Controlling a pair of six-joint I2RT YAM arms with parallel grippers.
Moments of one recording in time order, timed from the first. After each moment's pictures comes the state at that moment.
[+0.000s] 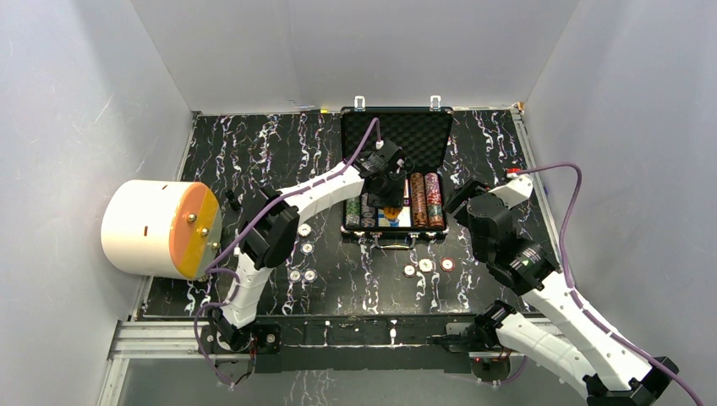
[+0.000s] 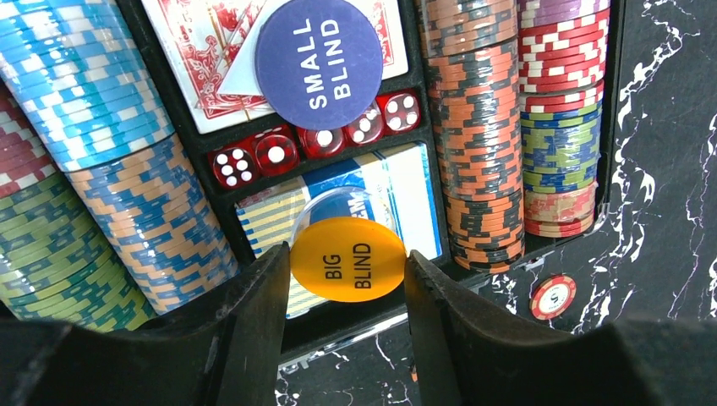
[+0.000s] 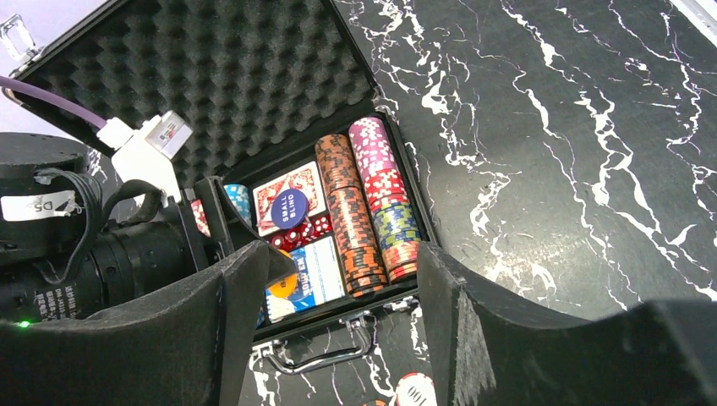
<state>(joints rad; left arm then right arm) -0.83 2.16 1.82 -0.70 -0.02 -0.60 0.69 0.70 0.79 -0.51 0.73 0.76</state>
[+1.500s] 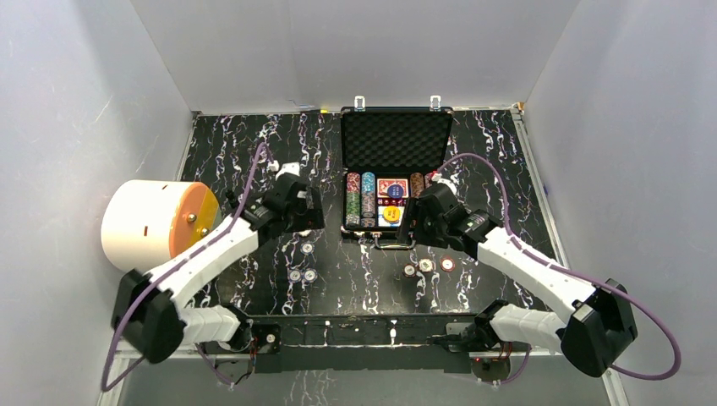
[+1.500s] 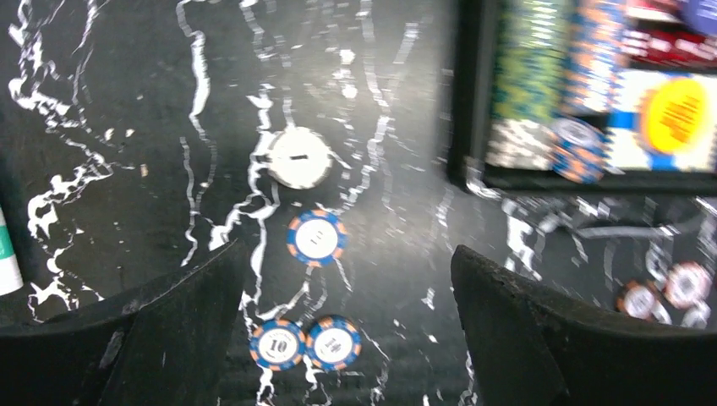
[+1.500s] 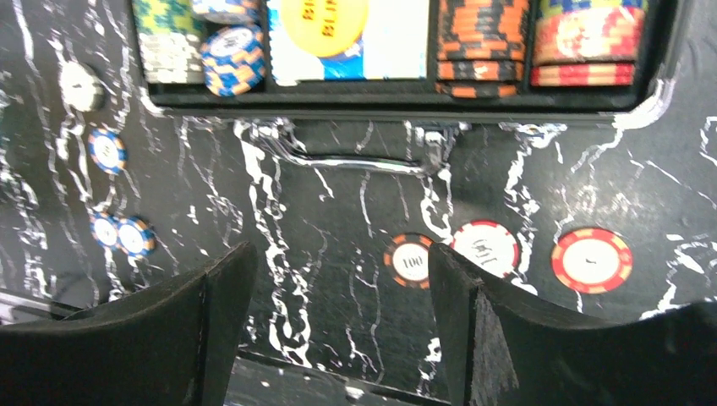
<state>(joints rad) -0.65 1.17 0.91 -0.59 -0.27 -0.57 0.69 1.11 0.81 -0.61 0.10 0.75</state>
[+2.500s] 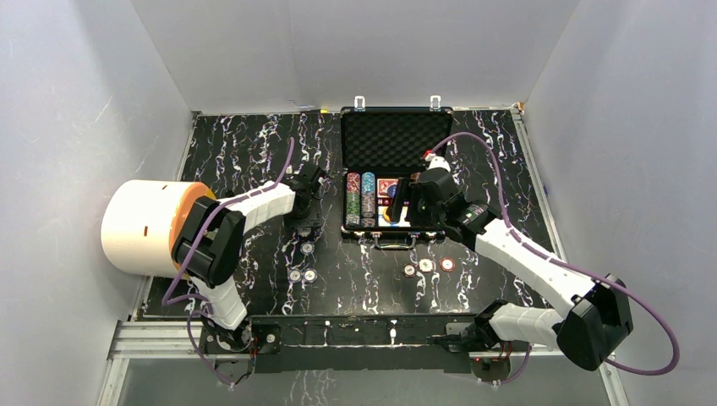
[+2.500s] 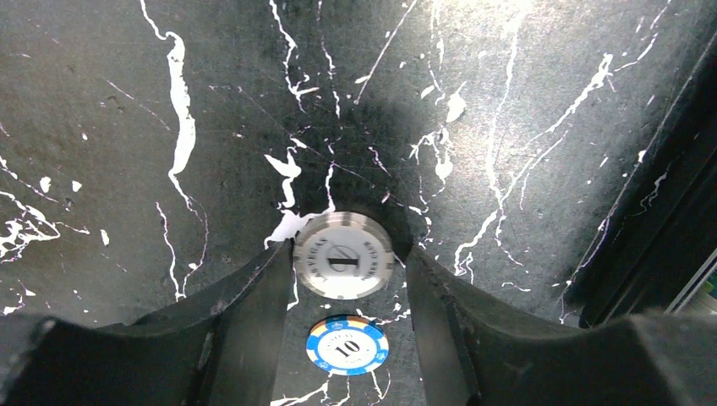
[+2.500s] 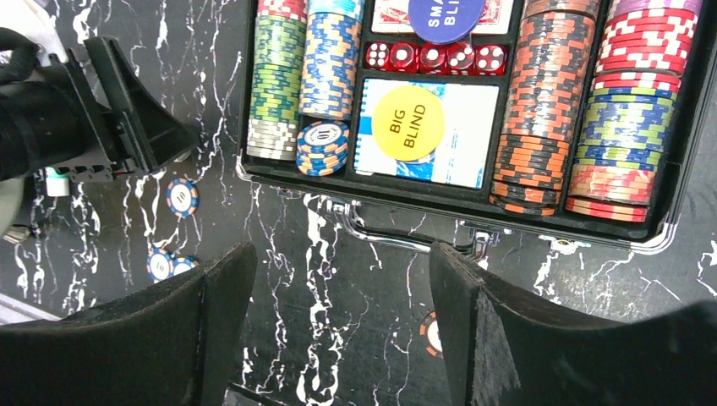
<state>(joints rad) -0.51 1.76 1.10 -0.64 -0.25 -0.59 0.69 1.16 0.91 -0.45 0.12 0.66</state>
